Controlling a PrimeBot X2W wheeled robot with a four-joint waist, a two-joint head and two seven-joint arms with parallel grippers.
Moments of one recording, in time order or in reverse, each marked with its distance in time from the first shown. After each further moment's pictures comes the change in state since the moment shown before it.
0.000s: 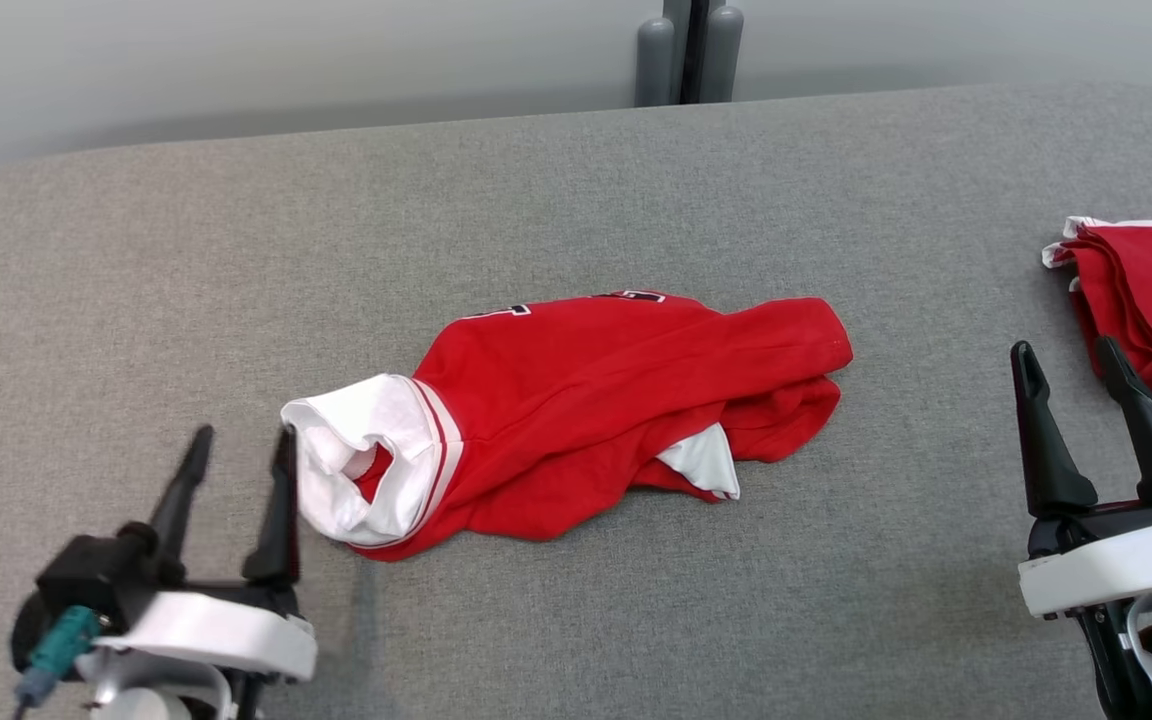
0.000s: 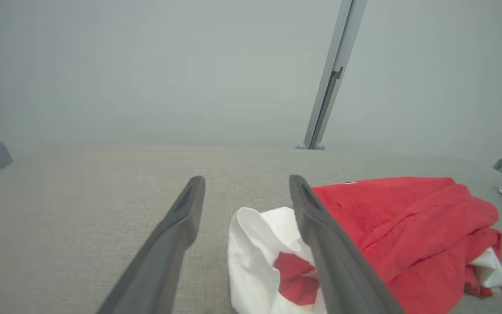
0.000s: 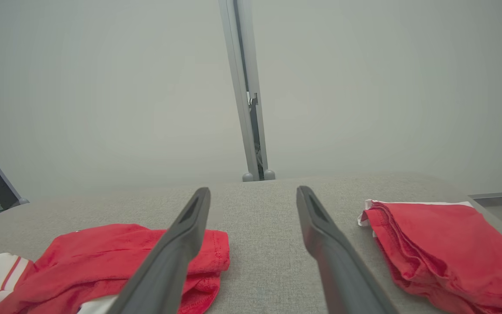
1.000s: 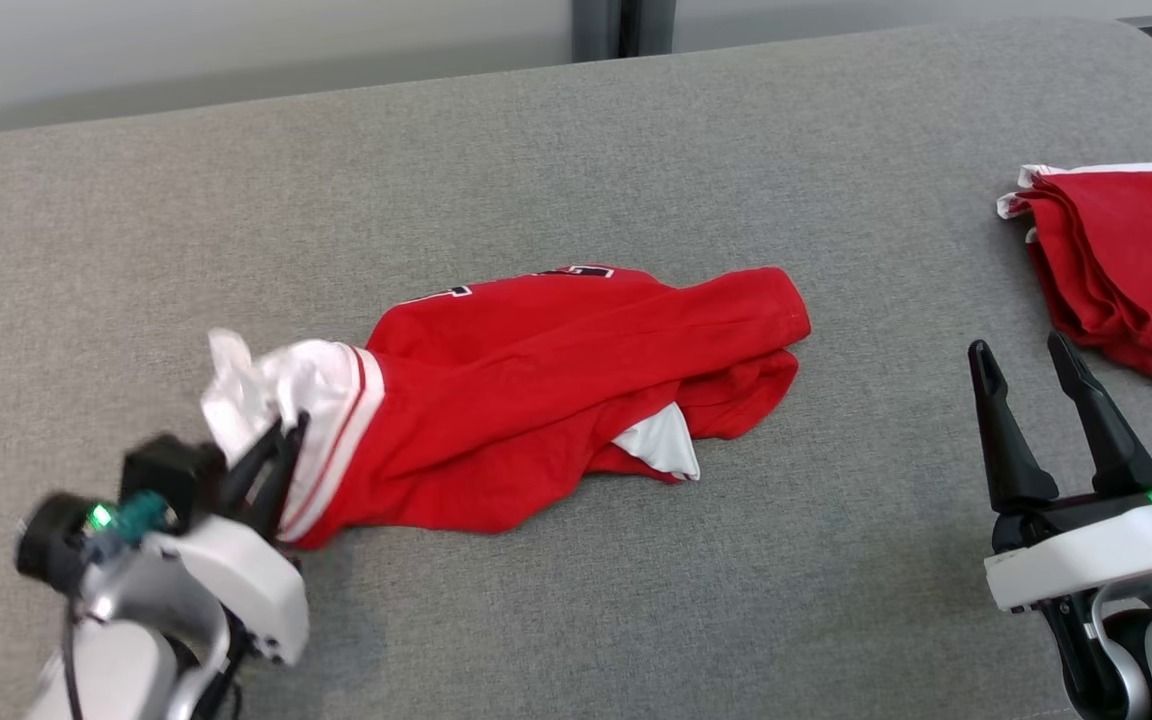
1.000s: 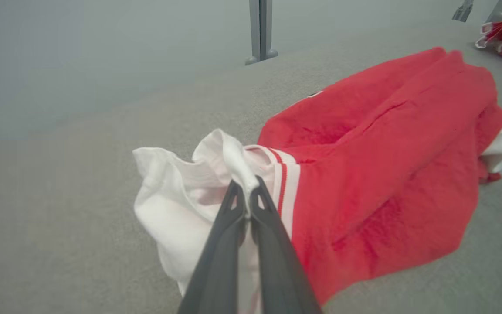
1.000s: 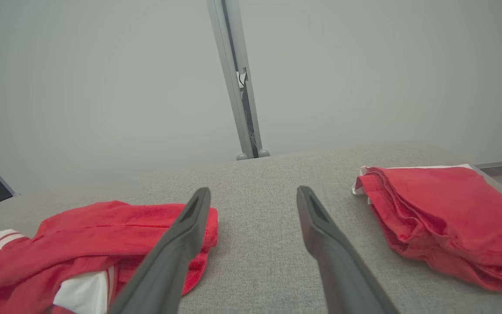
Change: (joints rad) left arm -0.177 0.151 -0.091 0.033 0.083 -0.126 0.308; right arm -0.044 -0.013 0.070 0.074 0.049 0.000 -0.039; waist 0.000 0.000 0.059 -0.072
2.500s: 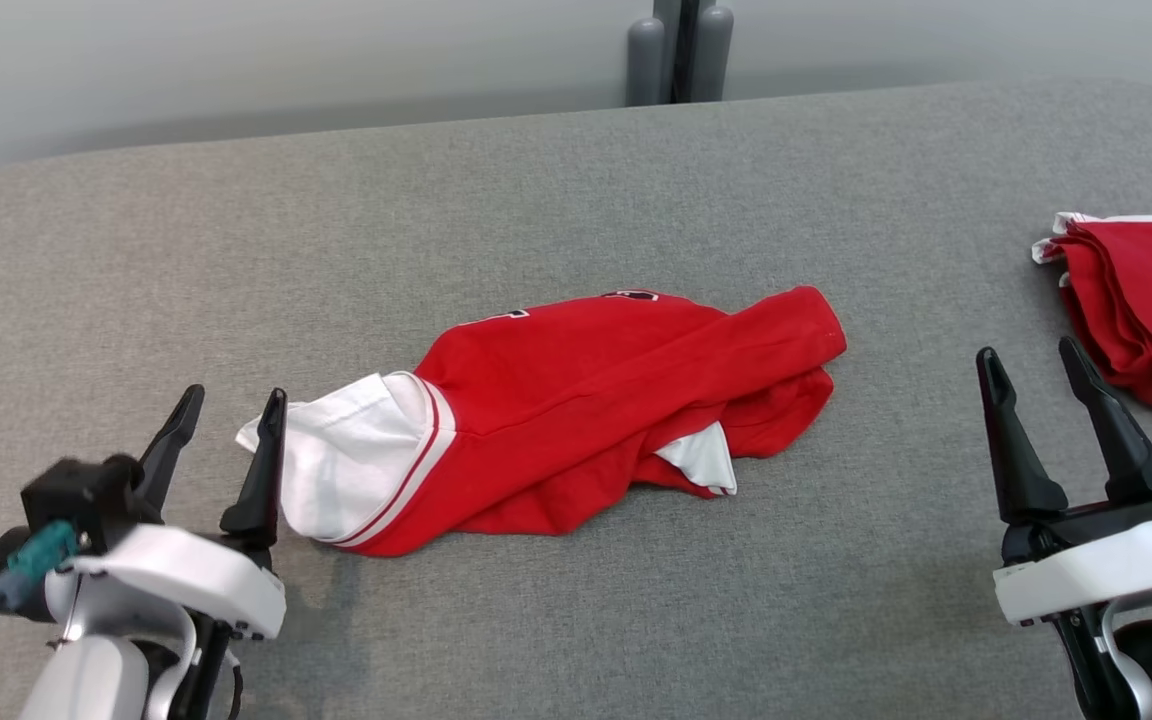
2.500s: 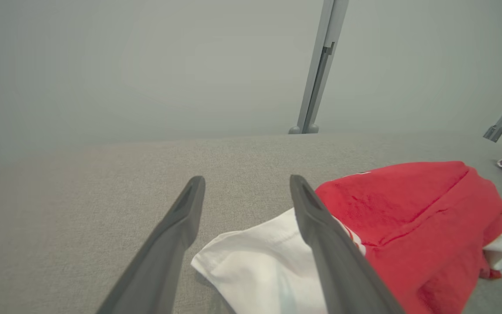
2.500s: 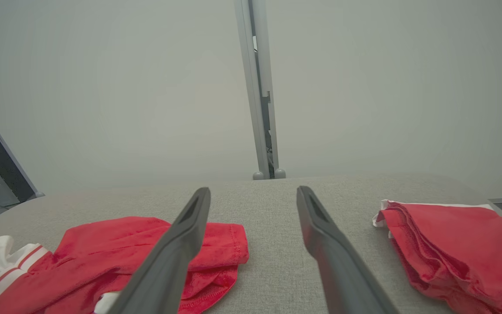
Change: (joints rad) left arm 0.100 -0.192 0.259 -0.006 0.038 -0.048 -0.137; right arm 0.037 -0.015 -0.011 -0.056 -0.030 0.000 0.008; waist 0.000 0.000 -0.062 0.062
